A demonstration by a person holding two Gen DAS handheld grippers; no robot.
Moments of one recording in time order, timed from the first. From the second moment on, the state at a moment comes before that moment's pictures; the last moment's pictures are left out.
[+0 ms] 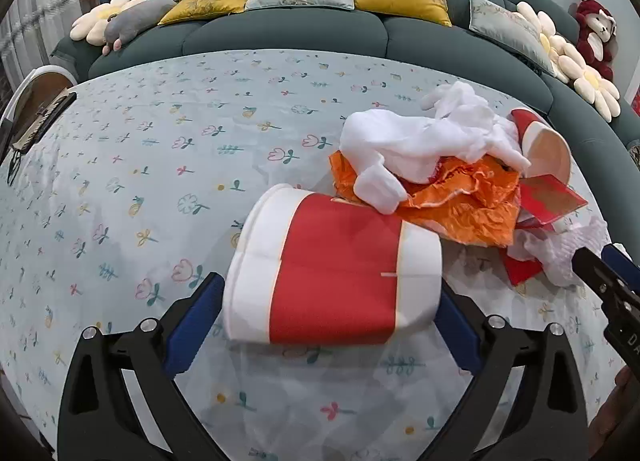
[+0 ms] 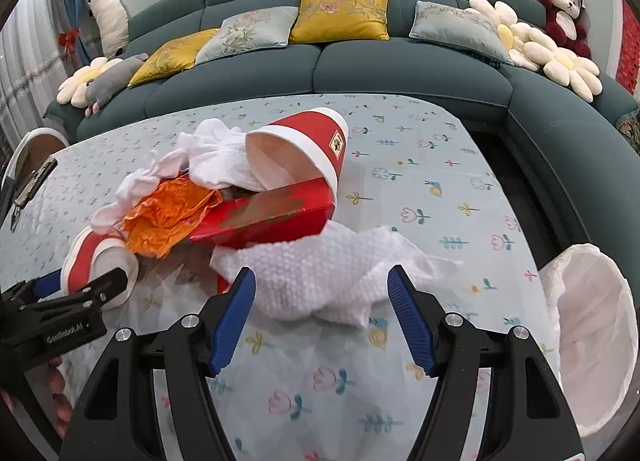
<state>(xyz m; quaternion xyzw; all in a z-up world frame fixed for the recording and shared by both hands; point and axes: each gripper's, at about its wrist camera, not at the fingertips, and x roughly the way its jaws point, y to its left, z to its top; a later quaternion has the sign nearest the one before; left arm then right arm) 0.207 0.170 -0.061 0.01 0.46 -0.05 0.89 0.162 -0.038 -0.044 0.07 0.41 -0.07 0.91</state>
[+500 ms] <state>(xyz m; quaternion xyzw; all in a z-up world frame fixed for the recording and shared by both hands) 0.188 0.156 -0.043 0.03 0.42 -0.07 0.90 0.161 -0.035 -0.048 0.08 0.41 -0.05 0.91</state>
